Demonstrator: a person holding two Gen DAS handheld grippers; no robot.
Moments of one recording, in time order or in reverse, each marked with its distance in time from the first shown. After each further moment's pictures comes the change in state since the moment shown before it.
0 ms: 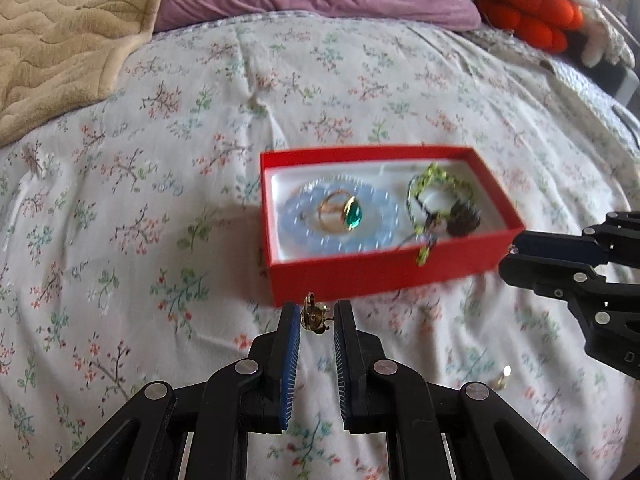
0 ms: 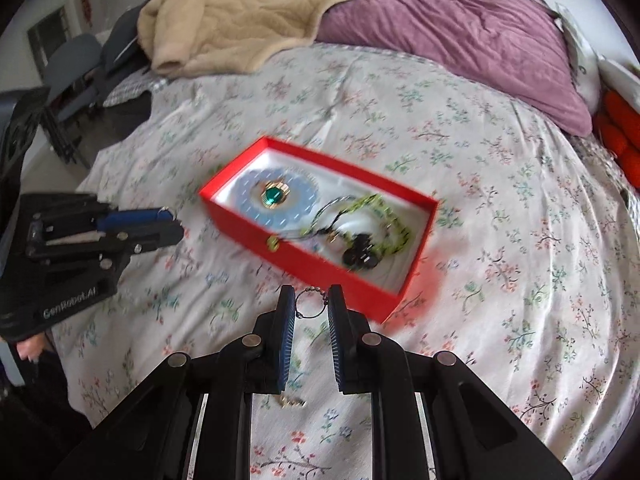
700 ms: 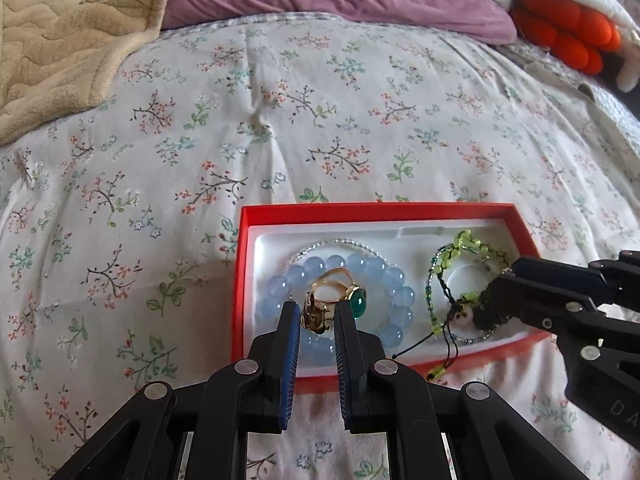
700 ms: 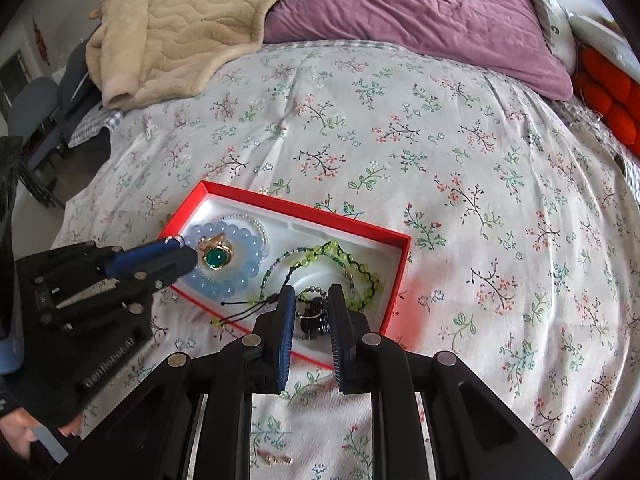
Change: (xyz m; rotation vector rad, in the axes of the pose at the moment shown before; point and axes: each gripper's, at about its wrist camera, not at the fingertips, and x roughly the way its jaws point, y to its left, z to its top) left arm 0.046 -0.010 0.038 -0.067 -0.003 0.061; right arm 0.031 -0.032 0.039 0.145 0.028 -0.032
